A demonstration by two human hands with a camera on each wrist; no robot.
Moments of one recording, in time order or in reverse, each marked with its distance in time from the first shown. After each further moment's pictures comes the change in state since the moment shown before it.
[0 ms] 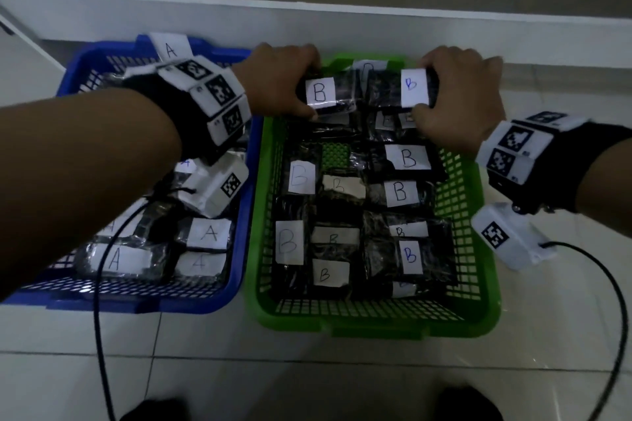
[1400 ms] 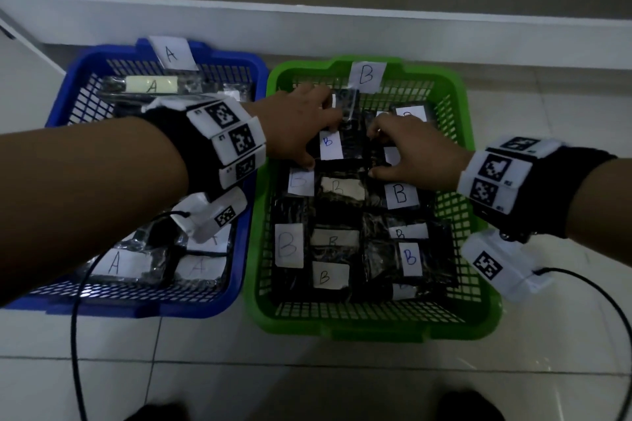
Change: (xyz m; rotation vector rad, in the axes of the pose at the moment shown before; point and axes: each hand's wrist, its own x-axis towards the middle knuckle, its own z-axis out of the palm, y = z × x) left_hand -0.019 0.027 0.022 0.282 -0.236 0.194; right_hand -0.025 -0.019 0.030 0.136 -0.463 -0.196
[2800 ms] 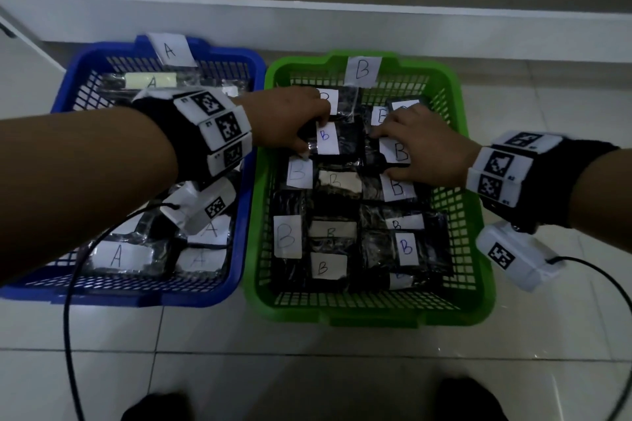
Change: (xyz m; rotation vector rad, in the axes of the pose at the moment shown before) left_hand -0.006 -0.006 -0.001 -0.245 0.031 0.023; right_hand -0.008 0.025 0.003 -0.247 0.004 -0.083
